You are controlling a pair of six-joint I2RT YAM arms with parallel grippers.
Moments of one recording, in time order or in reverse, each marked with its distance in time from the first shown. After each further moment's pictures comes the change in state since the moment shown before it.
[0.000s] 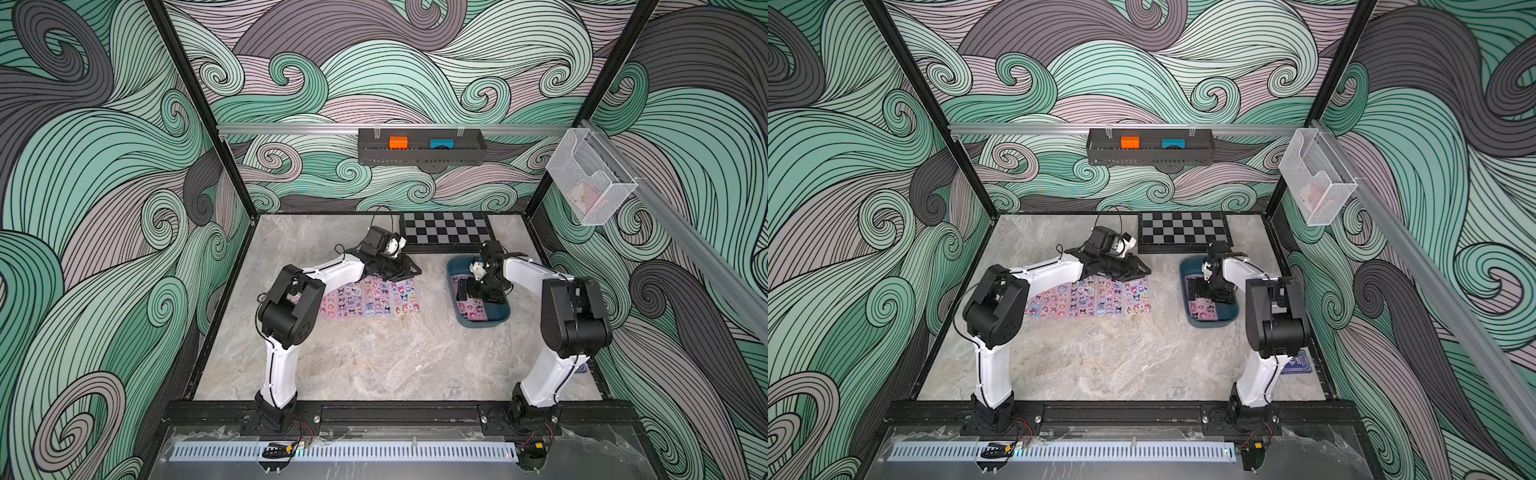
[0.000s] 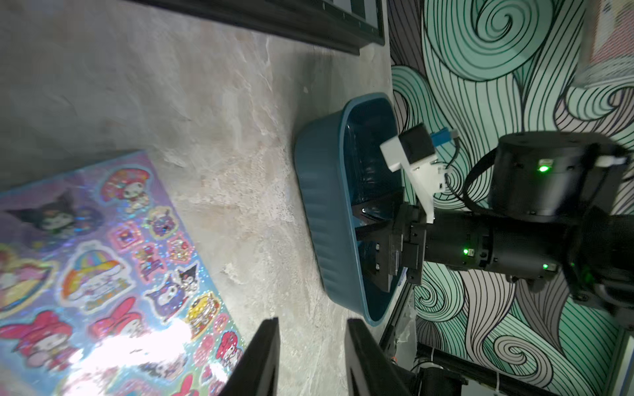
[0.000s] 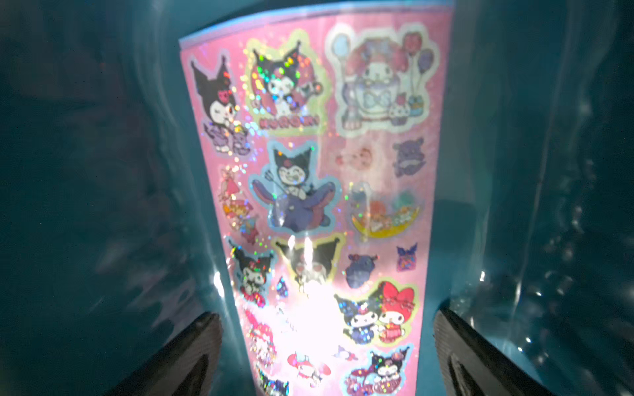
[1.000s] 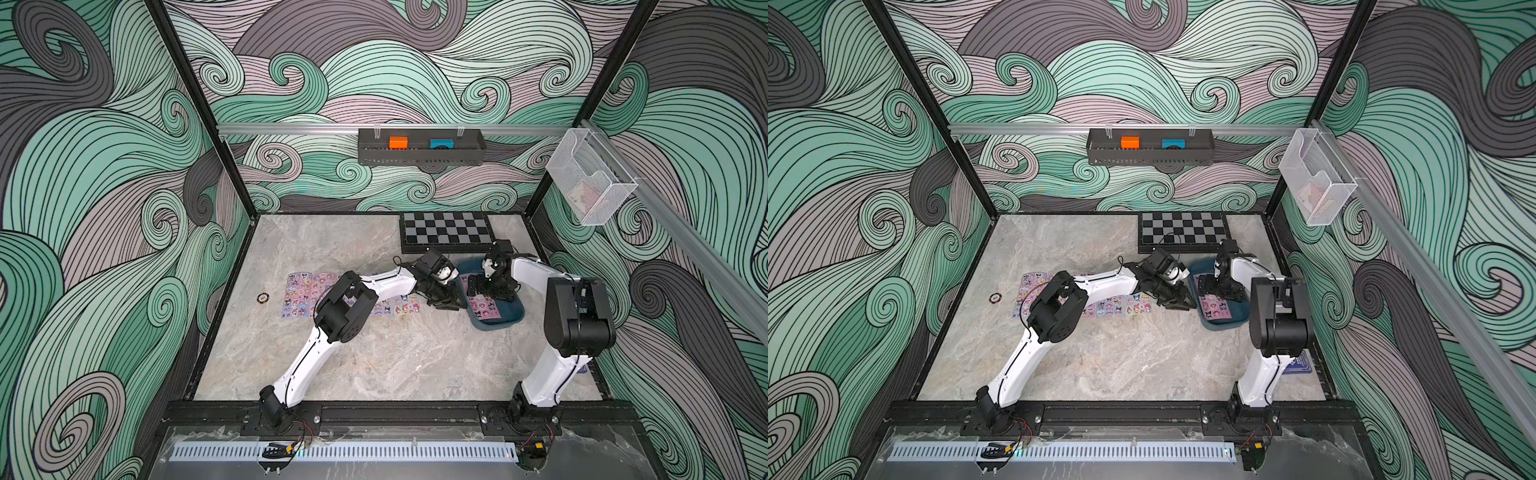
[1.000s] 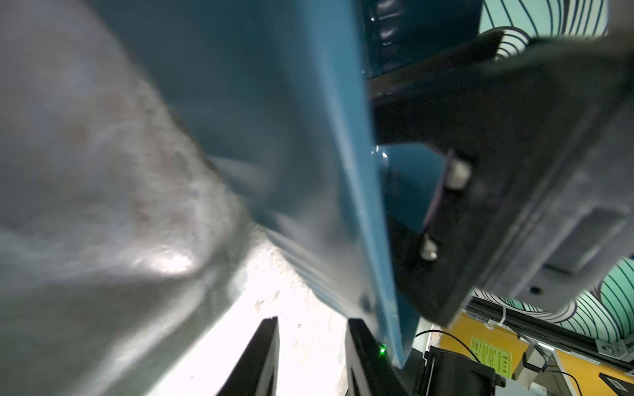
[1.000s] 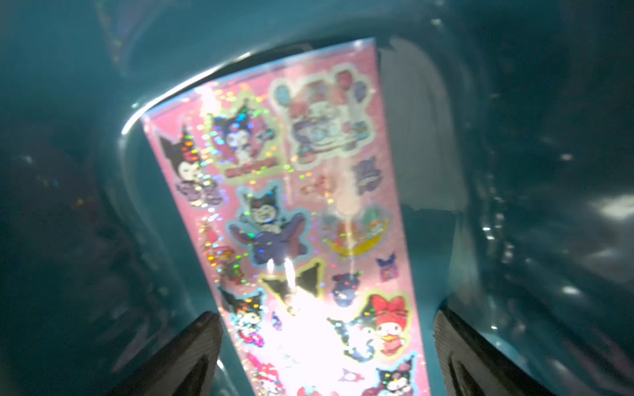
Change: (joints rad) left arm -0.234 0.366 0.396 -0.155 0.081 -0.029; right arm -0.077 -0.001 -0.013 0.066 0.055 0.019
